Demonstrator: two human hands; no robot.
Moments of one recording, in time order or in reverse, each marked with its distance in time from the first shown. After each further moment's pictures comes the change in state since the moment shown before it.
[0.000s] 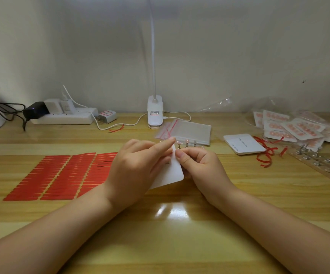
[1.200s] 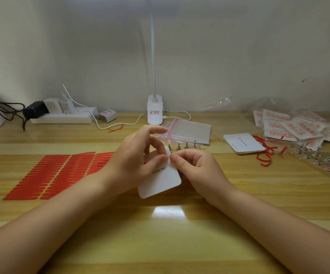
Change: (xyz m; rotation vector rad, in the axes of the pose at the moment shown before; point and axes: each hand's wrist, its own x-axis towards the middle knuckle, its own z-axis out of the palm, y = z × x) left_hand 0.012 -0.009 -0.010 -0.443 -0.302 -0.378; right_hand -0.001 0.001 0.001 -0.054 -0.081 0.006
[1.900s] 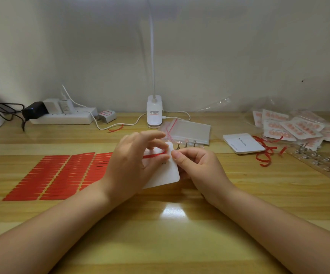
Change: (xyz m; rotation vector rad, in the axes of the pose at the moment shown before) left_hand -0.008 0.002 0.007 0.190 0.234 0.218; right_hand -0.001 -0.006 -0.001 0.041 0.081 0.014
